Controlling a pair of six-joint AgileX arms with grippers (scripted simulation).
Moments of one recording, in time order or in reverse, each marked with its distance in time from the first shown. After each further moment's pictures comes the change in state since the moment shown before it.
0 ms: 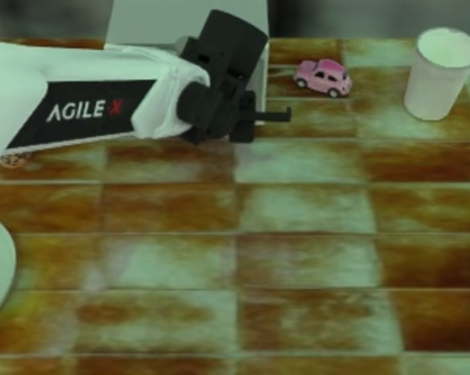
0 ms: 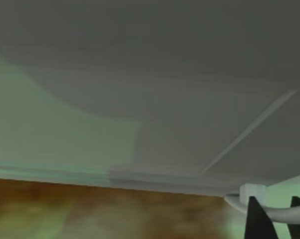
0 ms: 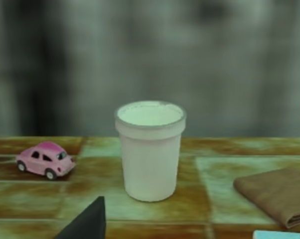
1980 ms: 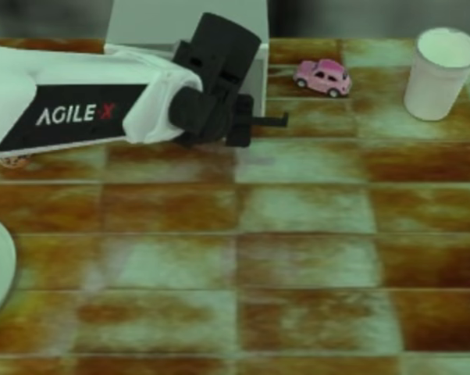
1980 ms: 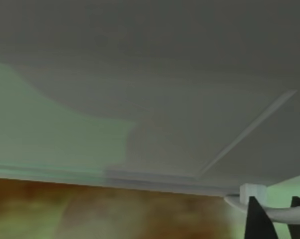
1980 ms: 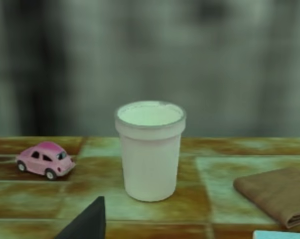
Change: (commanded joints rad) left arm 0.006 -0.027 -0.043 0.026 0.027 0.037; right arm 0.000 0.000 0.000 0.000 0.000 0.000
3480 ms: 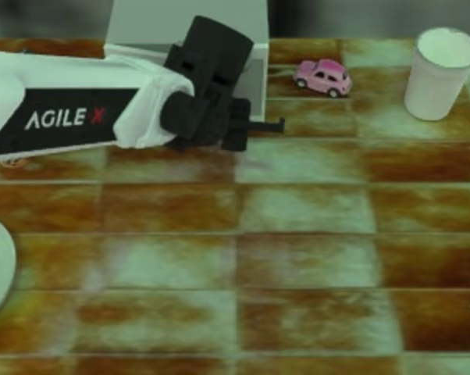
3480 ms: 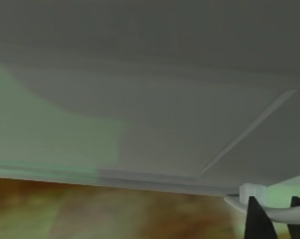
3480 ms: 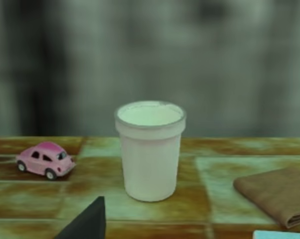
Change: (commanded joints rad) left arm 0.008 -0.028 -0.043 0.024 0.030 0.039; right arm 0.000 0.000 0.000 0.000 0.000 0.000
